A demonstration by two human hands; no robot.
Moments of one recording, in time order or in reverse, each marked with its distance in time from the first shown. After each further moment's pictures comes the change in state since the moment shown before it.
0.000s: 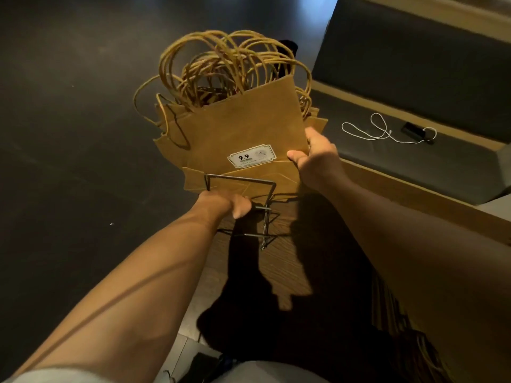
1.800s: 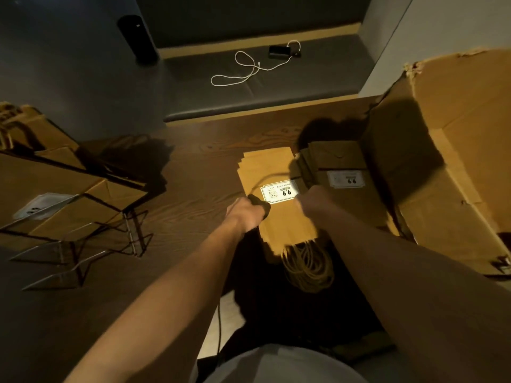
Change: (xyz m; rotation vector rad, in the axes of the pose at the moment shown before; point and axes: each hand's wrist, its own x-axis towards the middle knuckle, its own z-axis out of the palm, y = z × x) left_hand -0.003 0.291 0.208 -0.396 -0.043 0.201; right_hand -0.156 0.316 -0.125 0.256 0.056 0.883
